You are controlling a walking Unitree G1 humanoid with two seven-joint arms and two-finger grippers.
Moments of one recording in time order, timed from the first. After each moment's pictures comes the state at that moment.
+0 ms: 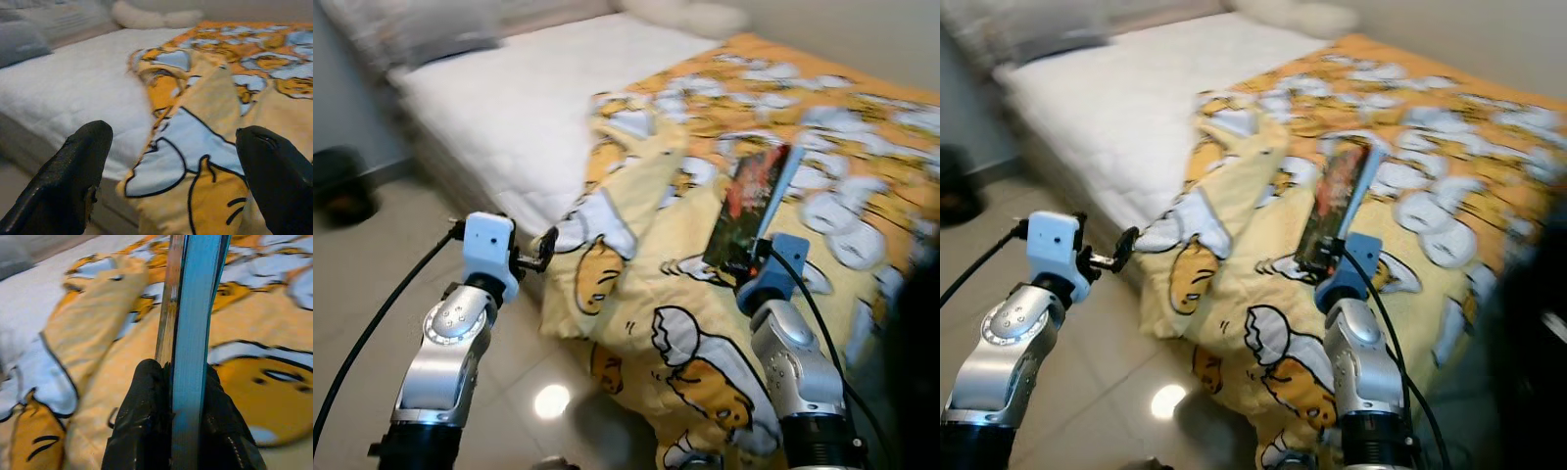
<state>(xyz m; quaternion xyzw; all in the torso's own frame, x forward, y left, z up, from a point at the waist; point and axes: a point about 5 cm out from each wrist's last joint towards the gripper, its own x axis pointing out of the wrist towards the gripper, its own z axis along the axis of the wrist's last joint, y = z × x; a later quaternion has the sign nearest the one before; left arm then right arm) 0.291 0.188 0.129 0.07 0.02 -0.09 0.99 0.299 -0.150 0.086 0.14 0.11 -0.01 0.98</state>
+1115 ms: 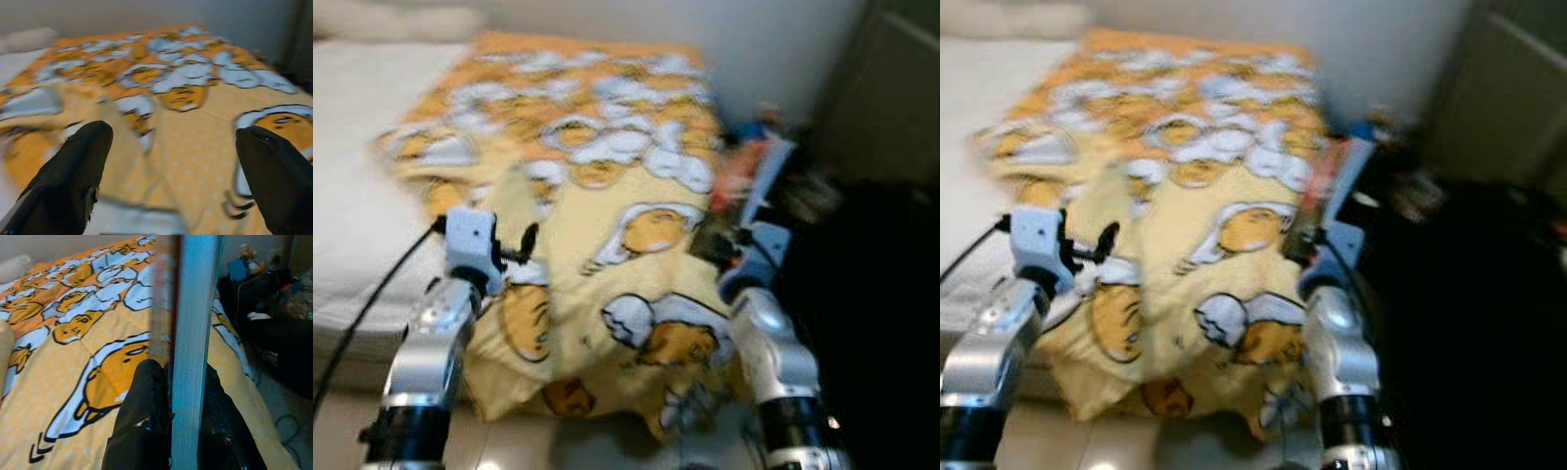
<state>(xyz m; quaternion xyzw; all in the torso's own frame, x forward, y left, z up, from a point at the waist) 0.304 0.207 0.132 0.08 0.03 -0.06 0.99 0.316 -0.127 0.097 0.14 0.10 -0.01 0.98</state>
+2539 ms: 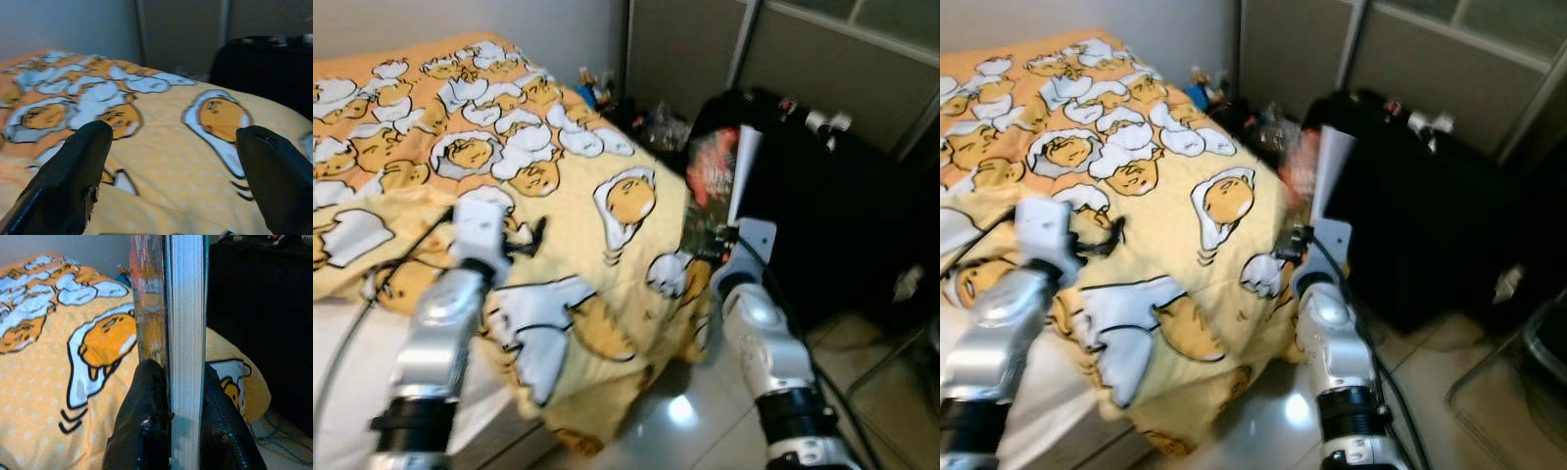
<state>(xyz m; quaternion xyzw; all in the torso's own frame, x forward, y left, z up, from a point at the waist) 0.309 0.186 0.137 0.08 0.01 -0.11 0.99 0.318 -0.127 0.091 0.11 0.09 0.01 0.99</state>
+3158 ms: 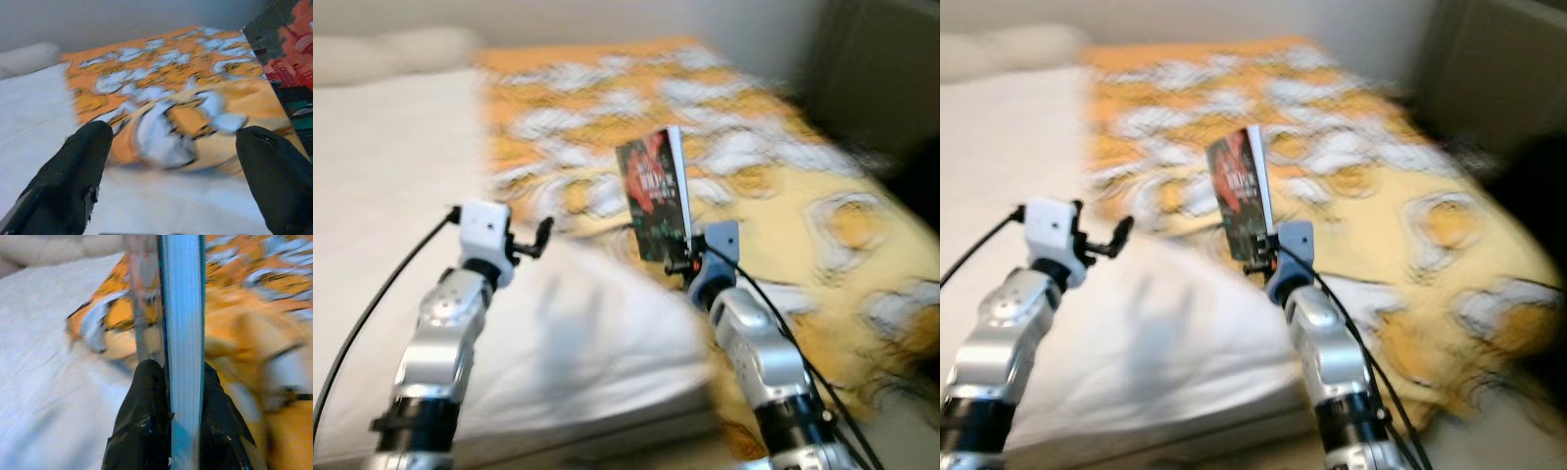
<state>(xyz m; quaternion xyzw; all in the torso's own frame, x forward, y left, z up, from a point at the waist) 0.307 0.188 0.134 0.08 0.02 -0.10 0.99 0.309 -0.100 0.092 0.06 0.10 0.16 0.98</state>
